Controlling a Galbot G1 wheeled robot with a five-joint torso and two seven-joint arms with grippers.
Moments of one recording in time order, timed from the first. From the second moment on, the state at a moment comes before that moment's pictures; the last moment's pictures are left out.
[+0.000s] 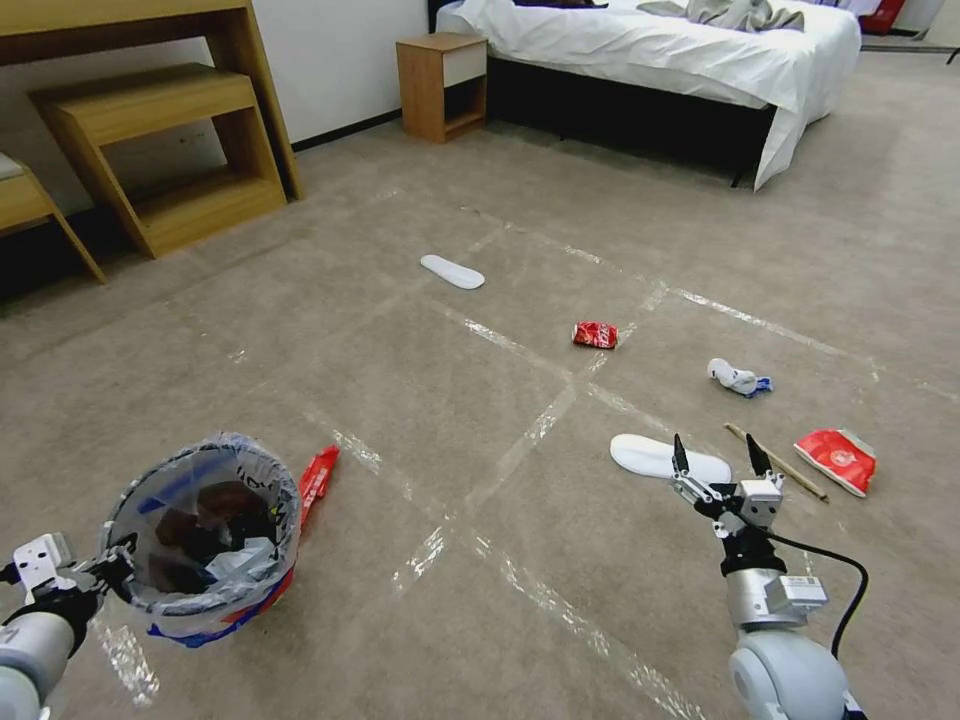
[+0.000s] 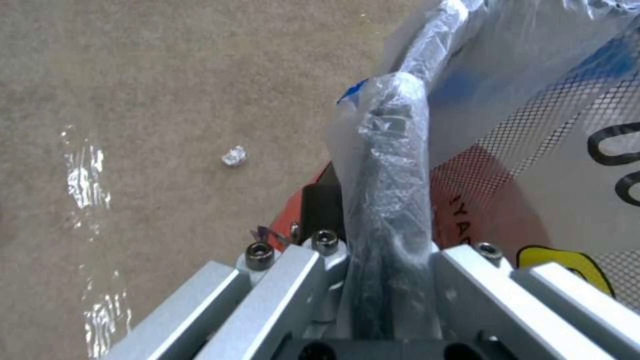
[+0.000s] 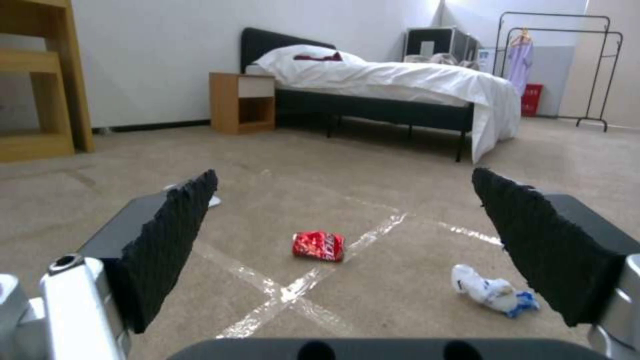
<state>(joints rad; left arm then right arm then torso) 1.71 -1.16 -1.10 -2.11 -1.03 0.57 -0.28 -1.50 1.18 0.54 1.88 0.27 0.33 0.17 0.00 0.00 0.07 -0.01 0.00</state>
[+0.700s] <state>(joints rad) 1.72 -1.17 -1.12 -2.11 -1.03 0.57 -0.28 -1.50 1.17 0.53 1.88 0.27 0.35 0.16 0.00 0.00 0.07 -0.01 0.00</state>
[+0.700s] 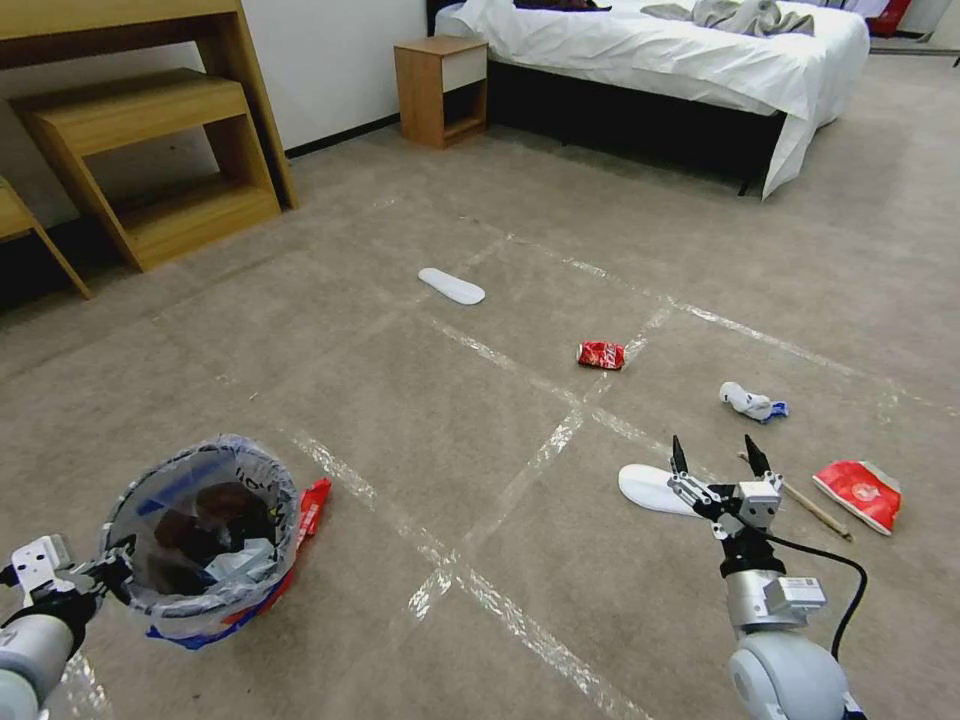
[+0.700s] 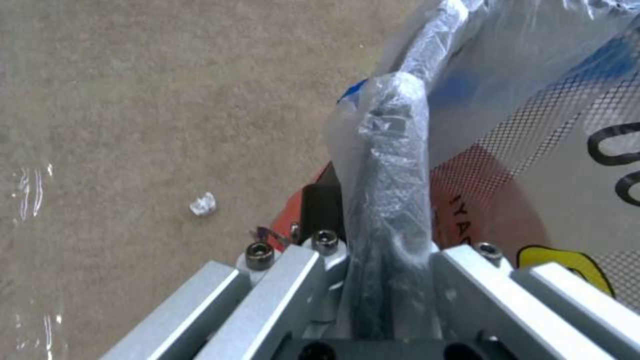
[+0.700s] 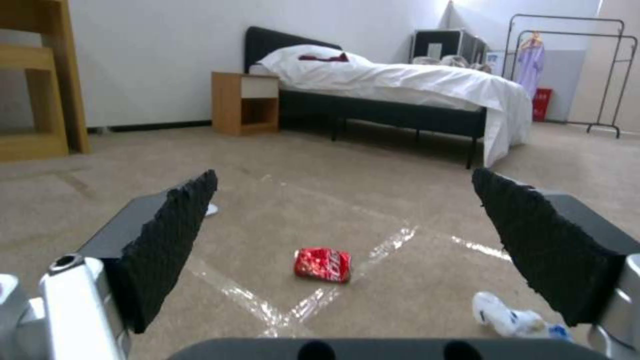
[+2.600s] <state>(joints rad) 1.73 -1.16 -1.15 -2.08 -1.04 0.57 -0.28 -1.45 1.14 0.50 1.84 0.30 0.35 0.14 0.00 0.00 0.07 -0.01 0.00</state>
